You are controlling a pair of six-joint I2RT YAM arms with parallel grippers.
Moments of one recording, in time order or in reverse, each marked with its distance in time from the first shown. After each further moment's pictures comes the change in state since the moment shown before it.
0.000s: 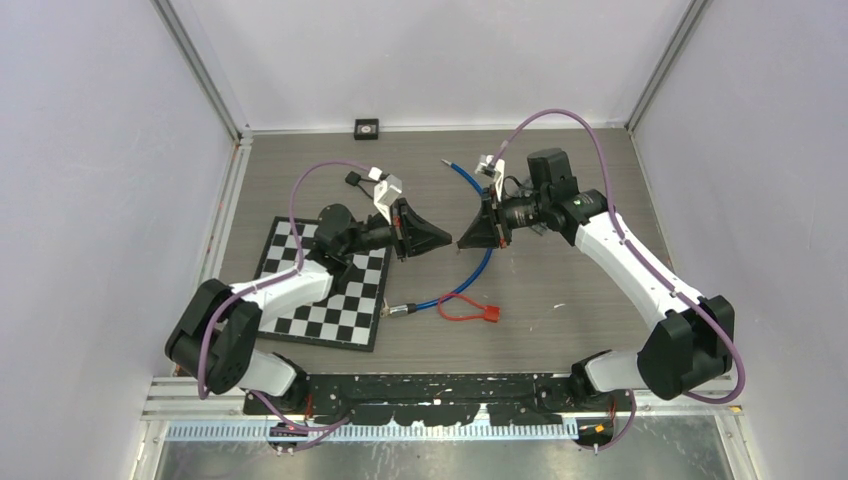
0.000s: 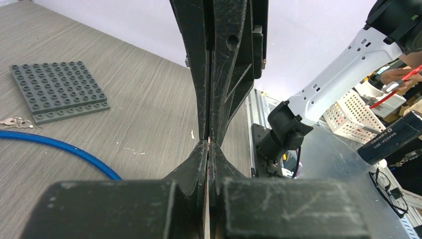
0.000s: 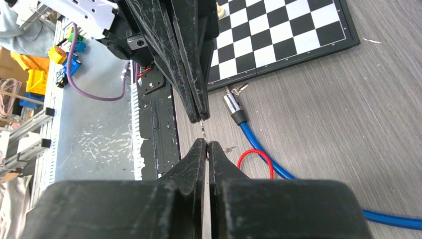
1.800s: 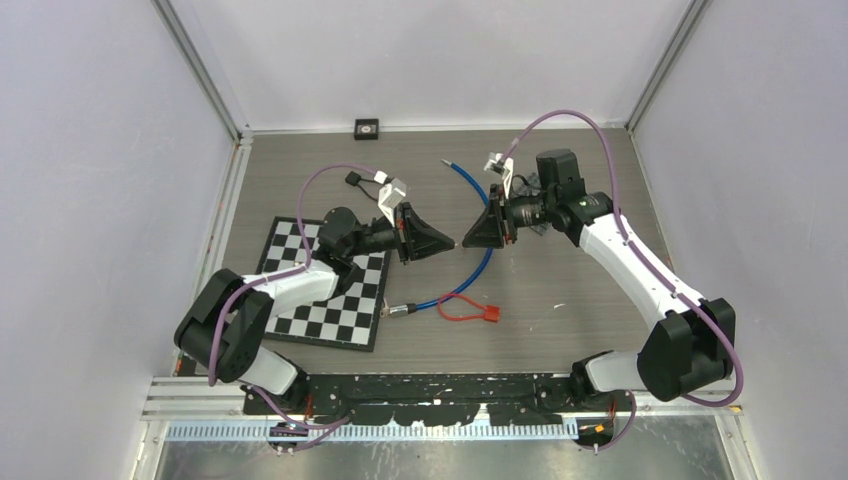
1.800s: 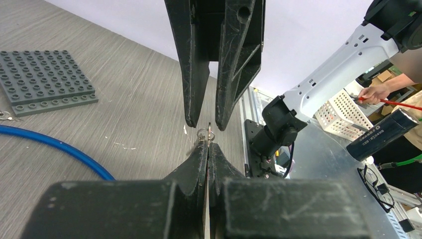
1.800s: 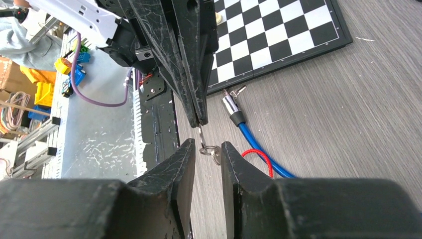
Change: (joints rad) left arm -0.001 0.068 -0.015 0.088 0.019 -0.050; right arm -0.047 -0.011 -0.035 0.042 -0.040 0.034
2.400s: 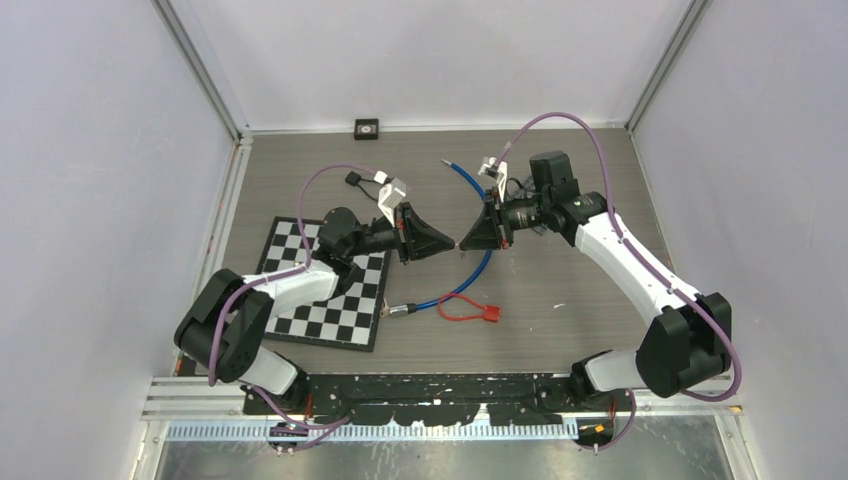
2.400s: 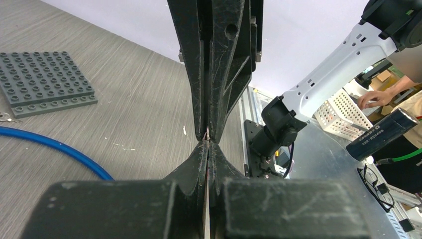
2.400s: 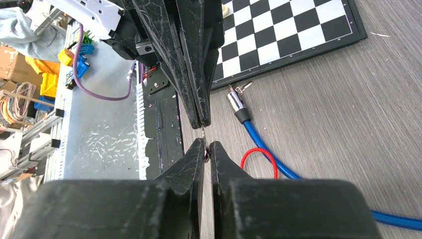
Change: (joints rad) left arm 0.000 0.000 0.000 0.005 0.000 -0.002; right arm 0.029 0.020 0.000 -0.015 -0.006 -0.024
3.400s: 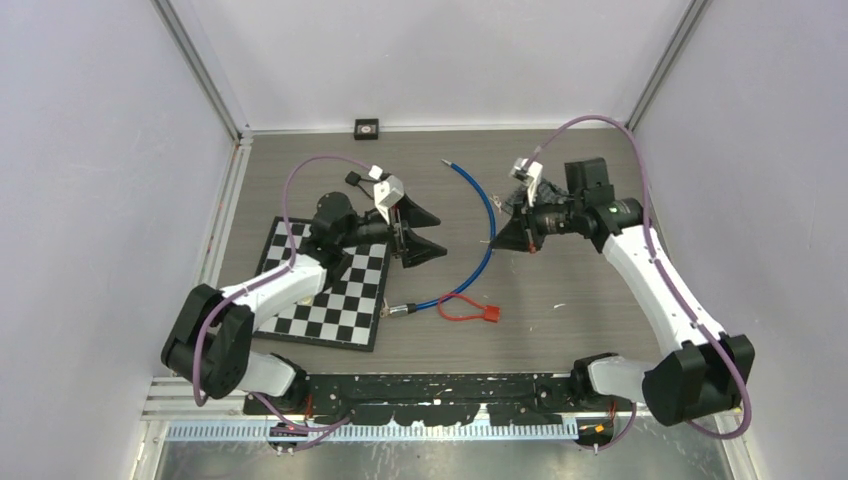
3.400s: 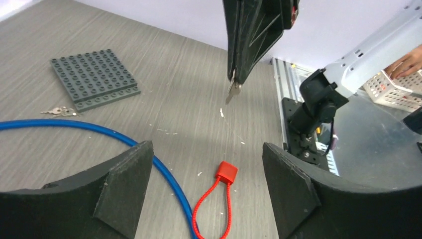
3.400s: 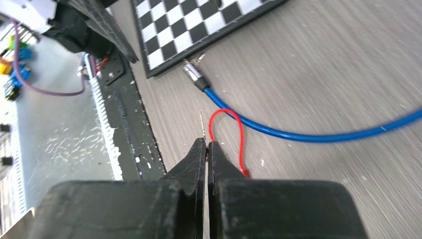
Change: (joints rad) left arm 0.055 -0.084 0.034 -0.241 0.032 0.246; right arm -0.113 -0.113 0.002 -0.227 0.138 -0.139
